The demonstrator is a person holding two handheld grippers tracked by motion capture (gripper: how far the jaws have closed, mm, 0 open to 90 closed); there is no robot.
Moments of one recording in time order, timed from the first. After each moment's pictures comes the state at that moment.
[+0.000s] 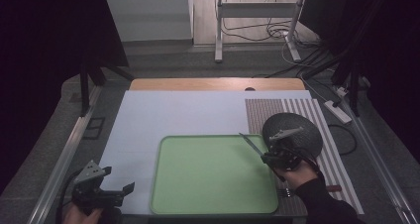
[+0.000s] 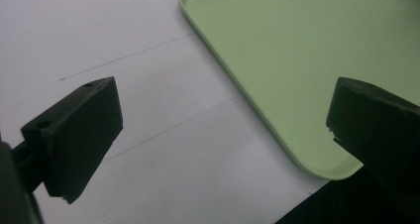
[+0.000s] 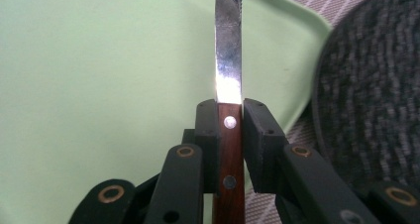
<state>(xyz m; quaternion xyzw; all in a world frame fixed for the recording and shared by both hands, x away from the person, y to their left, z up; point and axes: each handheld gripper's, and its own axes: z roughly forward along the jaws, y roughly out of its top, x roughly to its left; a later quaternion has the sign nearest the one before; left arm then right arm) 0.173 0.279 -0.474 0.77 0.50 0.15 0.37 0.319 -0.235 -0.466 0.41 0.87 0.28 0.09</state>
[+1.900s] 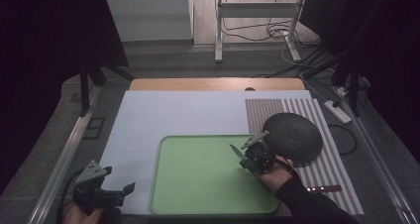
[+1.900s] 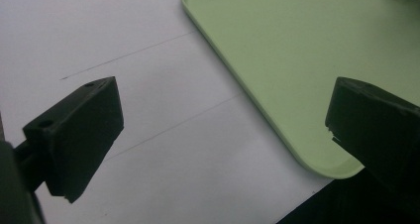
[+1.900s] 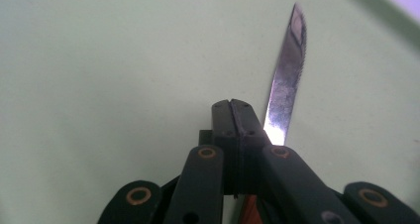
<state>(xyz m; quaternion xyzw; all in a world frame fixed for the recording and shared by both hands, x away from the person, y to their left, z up) 0.174 0.277 -0.474 0.77 0.50 0.16 0.36 0.322 -0.171 -0.492 0.30 0.92 0.25 0.06</state>
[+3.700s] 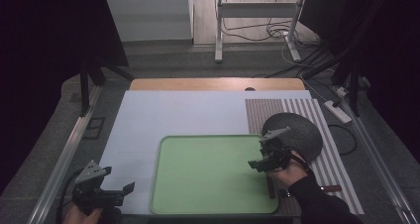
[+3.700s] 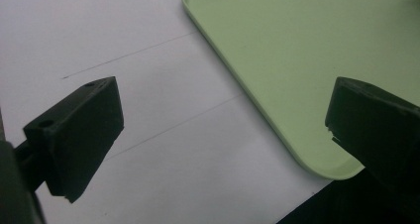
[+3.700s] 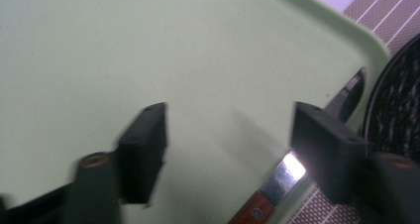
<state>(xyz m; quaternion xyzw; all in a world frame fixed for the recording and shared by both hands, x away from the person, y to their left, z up) 0.174 0.279 -0.474 0.77 0.50 0.16 0.36 0.329 -0.215 -0.481 0.36 0.89 0.28 0.08</state>
